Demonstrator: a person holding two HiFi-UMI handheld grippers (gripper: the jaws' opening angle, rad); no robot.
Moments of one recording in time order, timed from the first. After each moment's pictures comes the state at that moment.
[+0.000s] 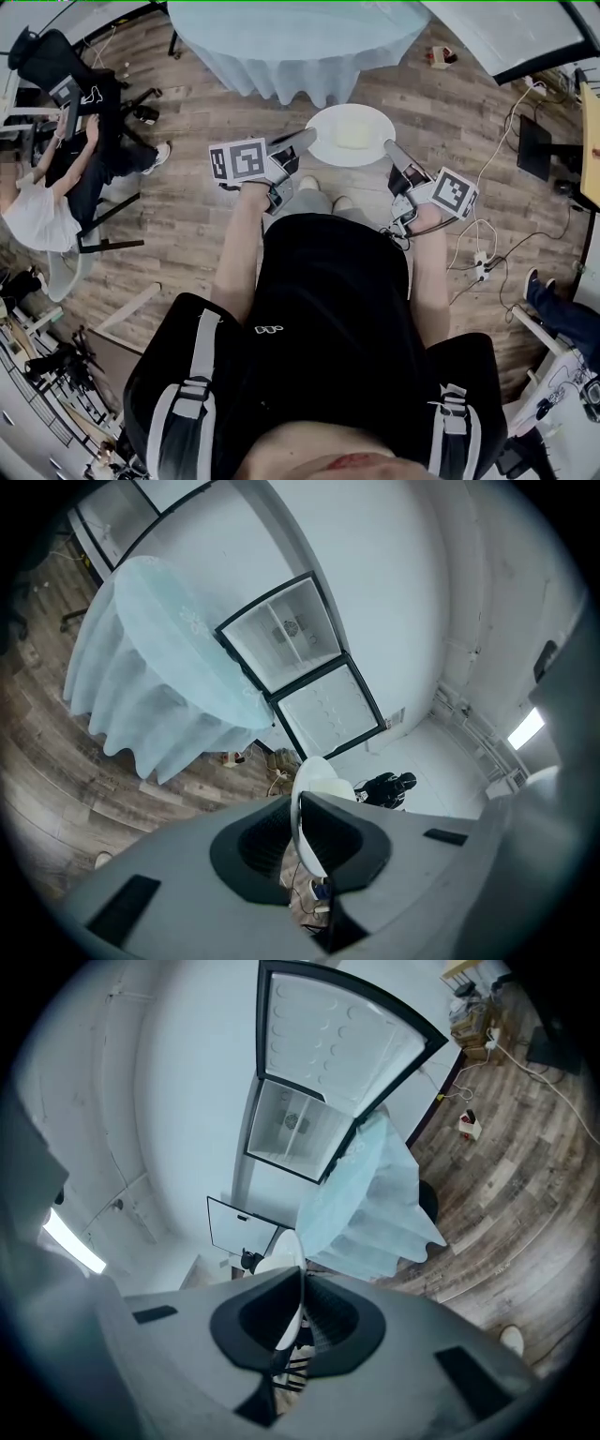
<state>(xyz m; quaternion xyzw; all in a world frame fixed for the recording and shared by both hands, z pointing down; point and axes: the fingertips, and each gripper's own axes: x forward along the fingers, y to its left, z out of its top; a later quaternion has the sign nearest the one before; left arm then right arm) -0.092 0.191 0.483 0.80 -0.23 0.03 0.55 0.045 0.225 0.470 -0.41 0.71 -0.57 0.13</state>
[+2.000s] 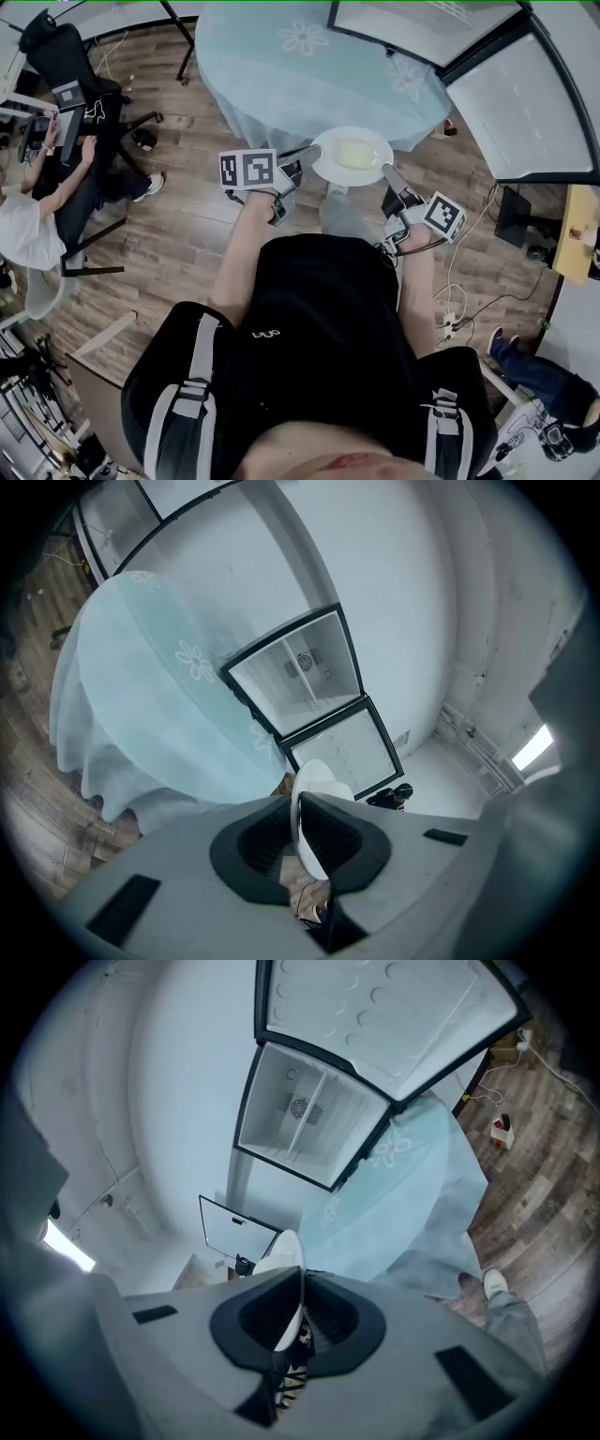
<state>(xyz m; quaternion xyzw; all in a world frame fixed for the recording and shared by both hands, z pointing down) -0.137 0.017 0.480 0.80 -0.25 -0.01 0.54 0.001 0.047 0.467 -0.40 0.71 -0.56 0.12</state>
